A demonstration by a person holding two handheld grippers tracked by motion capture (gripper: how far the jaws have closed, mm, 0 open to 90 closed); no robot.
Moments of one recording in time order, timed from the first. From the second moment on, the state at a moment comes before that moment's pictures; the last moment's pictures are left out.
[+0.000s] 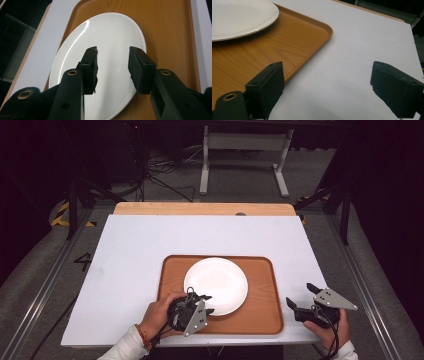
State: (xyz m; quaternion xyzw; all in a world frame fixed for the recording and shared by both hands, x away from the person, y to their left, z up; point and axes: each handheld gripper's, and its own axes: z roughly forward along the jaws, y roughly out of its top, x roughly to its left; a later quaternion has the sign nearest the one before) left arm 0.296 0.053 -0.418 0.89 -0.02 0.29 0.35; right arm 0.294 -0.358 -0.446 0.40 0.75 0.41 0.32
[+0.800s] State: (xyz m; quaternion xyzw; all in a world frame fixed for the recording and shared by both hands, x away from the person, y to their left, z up) left arm 0.315 0.087 -0.411 0.88 0.04 0.31 0.37; right arm 0.294 -0.357 -0.446 0.40 0.75 0.41 0.32
